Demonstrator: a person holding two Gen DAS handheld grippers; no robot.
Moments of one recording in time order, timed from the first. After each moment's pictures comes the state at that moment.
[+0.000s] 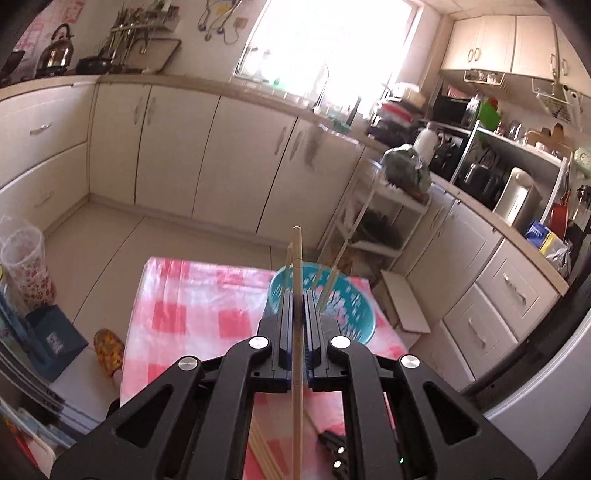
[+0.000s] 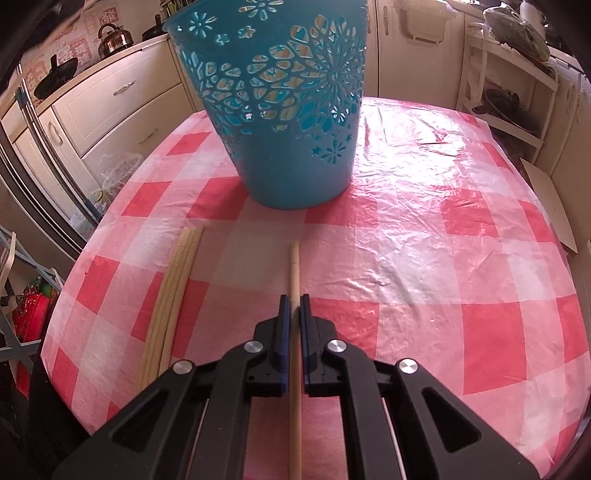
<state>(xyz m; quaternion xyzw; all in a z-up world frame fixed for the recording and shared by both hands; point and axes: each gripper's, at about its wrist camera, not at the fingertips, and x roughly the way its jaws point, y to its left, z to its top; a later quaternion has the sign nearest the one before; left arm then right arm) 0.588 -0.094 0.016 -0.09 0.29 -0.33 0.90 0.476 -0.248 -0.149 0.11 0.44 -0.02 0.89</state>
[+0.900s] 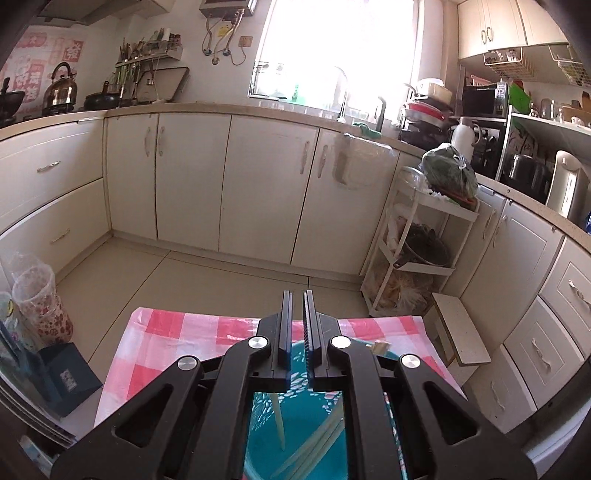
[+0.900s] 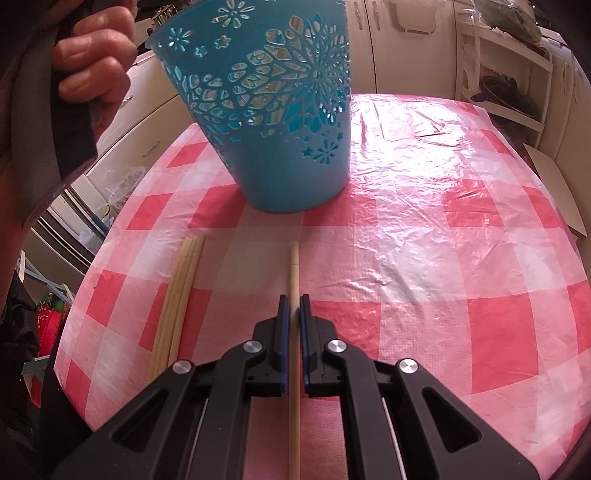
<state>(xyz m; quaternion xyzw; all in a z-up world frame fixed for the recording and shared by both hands) 0.660 -0.201 -0.024 -0.04 0.26 -0.24 0.93 0.476 -0.257 -0.149 0.15 0.43 -0.01 0.89</state>
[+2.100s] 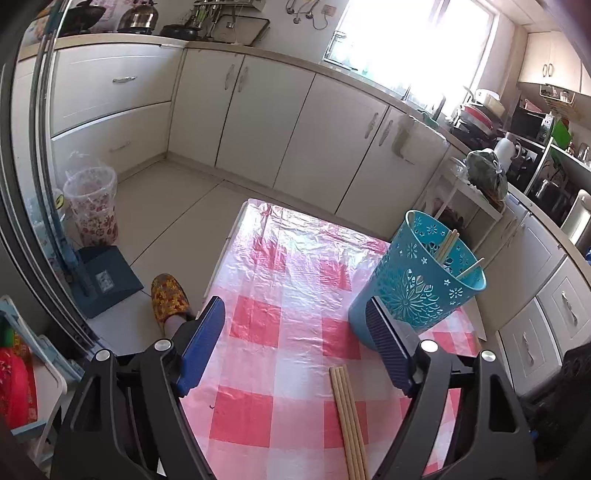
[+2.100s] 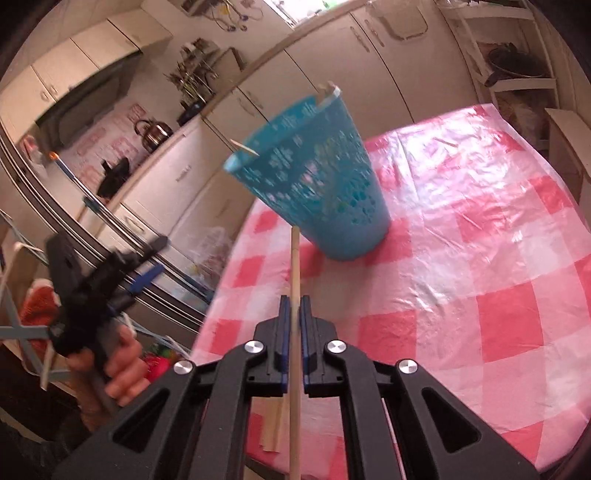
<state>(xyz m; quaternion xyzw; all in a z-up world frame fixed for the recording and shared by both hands) 0.574 -0.011 -0.078 -0.12 0.35 -0.18 0.91 0.421 -0.303 -0.063 0.33 0.29 0.12 0.89</state>
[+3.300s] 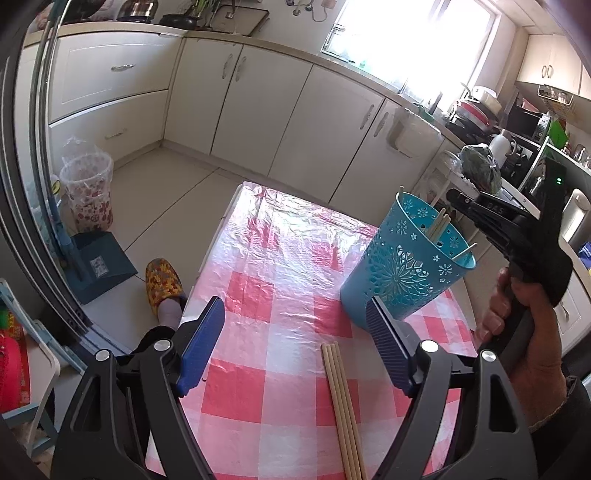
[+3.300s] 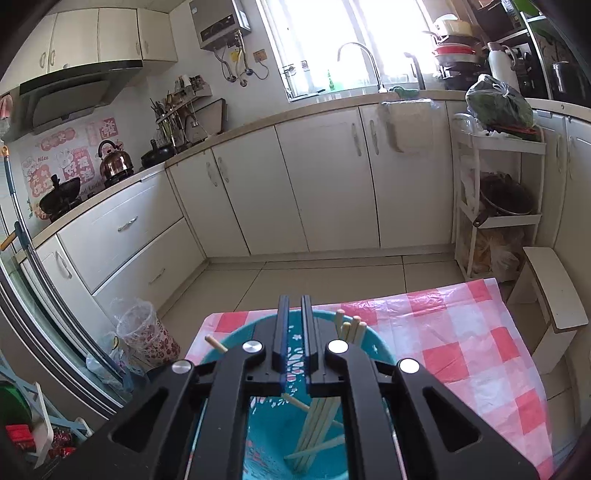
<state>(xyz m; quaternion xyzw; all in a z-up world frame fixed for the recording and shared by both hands) 0.556 -0.015 -0.083 -0.12 0.37 -0.19 0.90 0.562 -0.299 0.000 0.17 0.22 -0.05 0.96</state>
